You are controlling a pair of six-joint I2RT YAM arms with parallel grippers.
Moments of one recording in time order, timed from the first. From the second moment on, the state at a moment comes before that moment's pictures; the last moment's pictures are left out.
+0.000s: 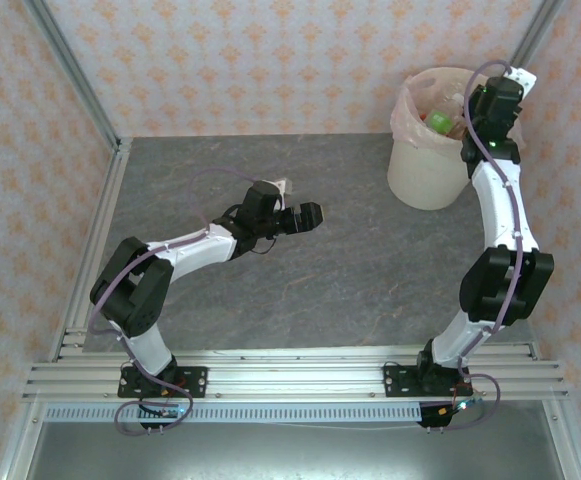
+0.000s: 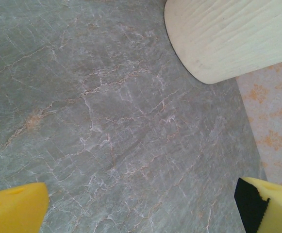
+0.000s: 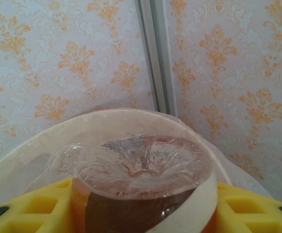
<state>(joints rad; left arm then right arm) -0.56 1.72 1.07 0.08 0.23 -0.74 -0.15 1.70 1.70 -0.22 0.33 0.27</state>
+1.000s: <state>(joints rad) -0.56 1.70 1.03 0.06 0.16 -0.75 -0.16 1.68 1.85 -0.54 0.35 0.36</state>
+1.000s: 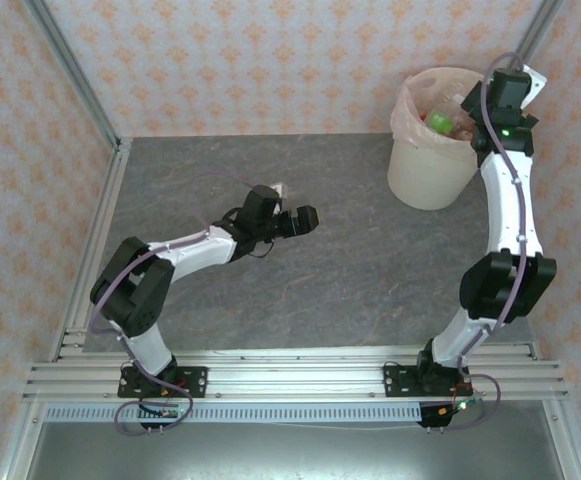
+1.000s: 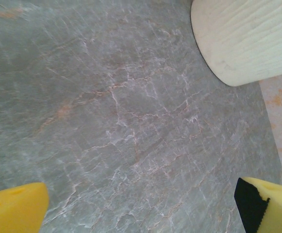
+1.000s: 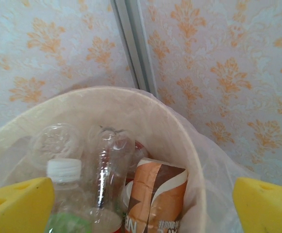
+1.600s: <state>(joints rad) -0.33 0.97 0.82 -0.24 -0.50 -0.55 -0.16 1.12 1.02 -0.25 0.28 0.49</state>
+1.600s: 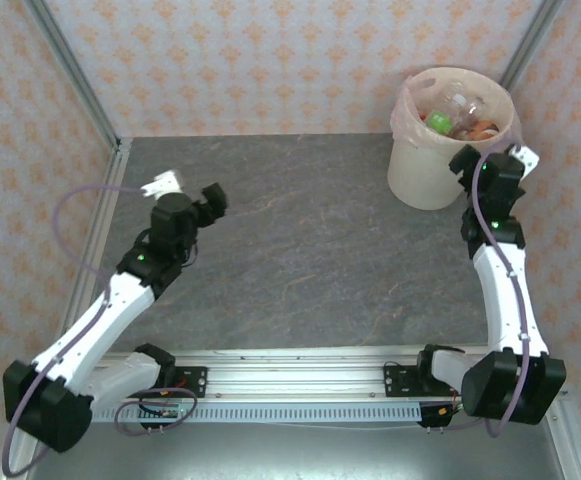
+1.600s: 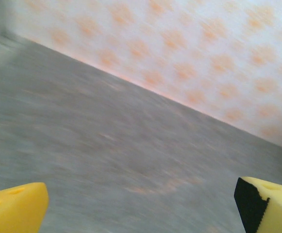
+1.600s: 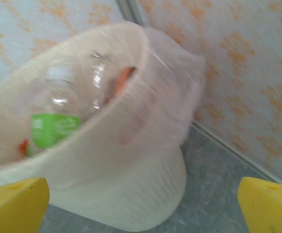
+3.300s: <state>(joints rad) -0.07 1.50 0.41 0.61 -0.40 -0.13 0.03 1.53 0.40 0.67 0.19 0.17</state>
